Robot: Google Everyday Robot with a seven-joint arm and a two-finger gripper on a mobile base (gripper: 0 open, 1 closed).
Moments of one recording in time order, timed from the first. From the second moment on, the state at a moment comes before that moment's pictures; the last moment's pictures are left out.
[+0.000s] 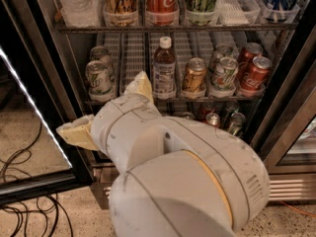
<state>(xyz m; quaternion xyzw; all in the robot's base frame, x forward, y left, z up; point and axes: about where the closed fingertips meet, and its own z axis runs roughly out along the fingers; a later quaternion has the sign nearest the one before) 0.432 0.090 0.957 -0.31 0.75 0.07 0.57</state>
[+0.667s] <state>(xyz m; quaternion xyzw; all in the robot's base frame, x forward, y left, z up) 0.432 0.090 0.957 -0.31 0.75 0.07 0.57</state>
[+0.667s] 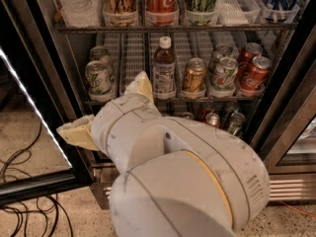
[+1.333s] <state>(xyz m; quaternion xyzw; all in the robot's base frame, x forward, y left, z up) 0.432 0.090 0.957 -0.31 0.75 0.07 0.57</state>
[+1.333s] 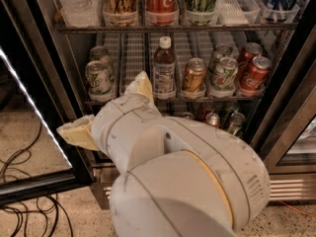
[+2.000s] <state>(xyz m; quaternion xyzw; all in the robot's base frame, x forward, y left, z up) 0.438 0.075 0.968 -0.30 0.75 0.05 0.59</state>
